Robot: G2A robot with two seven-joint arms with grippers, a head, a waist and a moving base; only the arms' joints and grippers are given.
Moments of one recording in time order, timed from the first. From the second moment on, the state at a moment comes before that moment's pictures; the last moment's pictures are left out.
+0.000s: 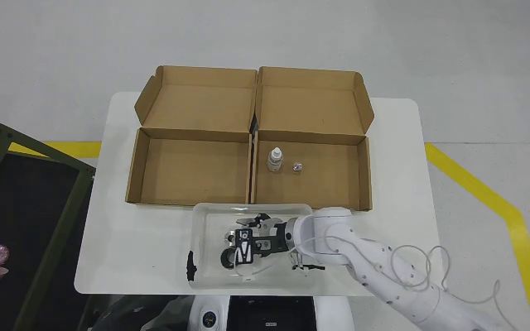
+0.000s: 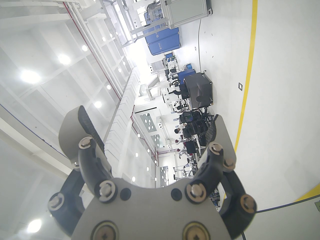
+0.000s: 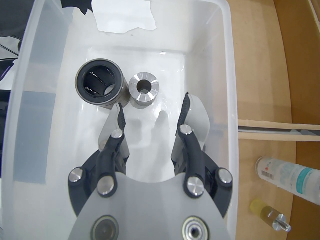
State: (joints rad) left arm -0.36 -0.19 -0.39 -1.44 1.98 -0.36 0.13; right arm -0.98 -1.14 0.64 -1.79 -1.30 -0.70 0.57
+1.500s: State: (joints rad) left arm -0.36 -0.19 -0.39 -1.44 1.98 -0.36 0.13; right arm -0.89 -1.26 0.53 -1.57 -1.31 -0.67 0.49
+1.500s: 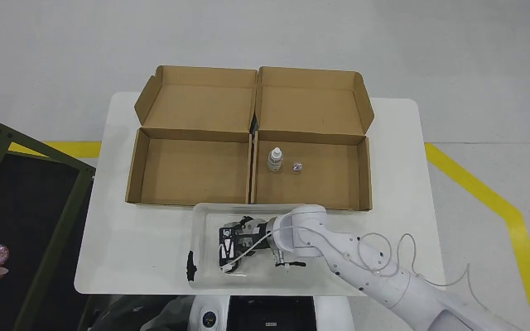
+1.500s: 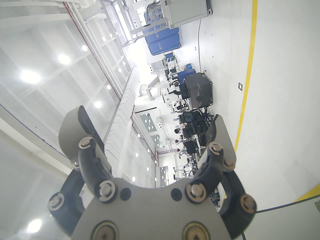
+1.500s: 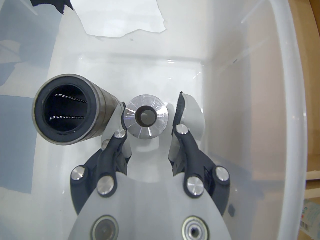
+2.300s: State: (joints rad) left arm -0.36 -0.19 -0.39 -1.44 1.98 -0.36 0.13; right arm -0.97 -1.22 0.69 -1.76 -1.31 -0.74 0.39
